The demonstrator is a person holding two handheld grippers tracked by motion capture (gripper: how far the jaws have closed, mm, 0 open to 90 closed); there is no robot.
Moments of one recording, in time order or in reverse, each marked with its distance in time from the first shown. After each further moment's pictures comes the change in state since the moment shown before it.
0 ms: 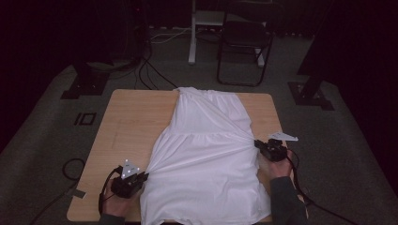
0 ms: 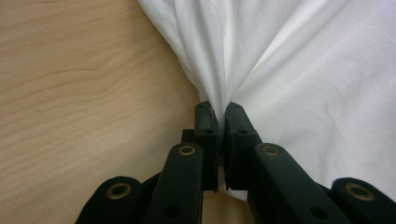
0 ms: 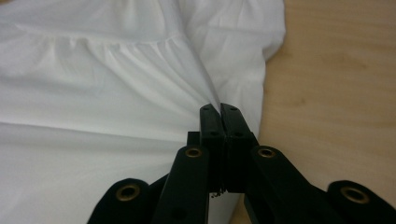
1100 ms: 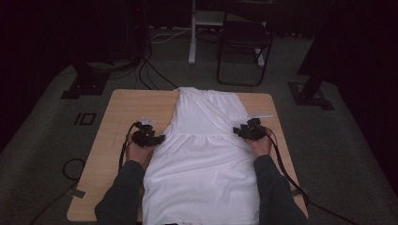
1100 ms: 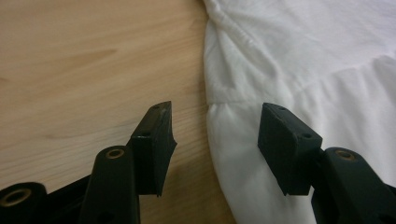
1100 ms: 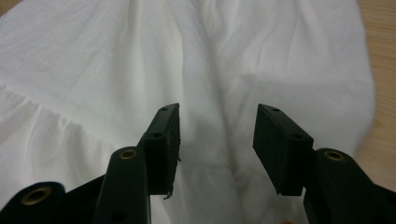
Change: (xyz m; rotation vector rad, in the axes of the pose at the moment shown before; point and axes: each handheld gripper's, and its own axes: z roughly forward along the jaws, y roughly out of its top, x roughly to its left) left arm 0.082 0.109 0.129 0.029 -0.024 -0.143; right arm 0.006 0.057 0.093 0.101 0.098 0.007
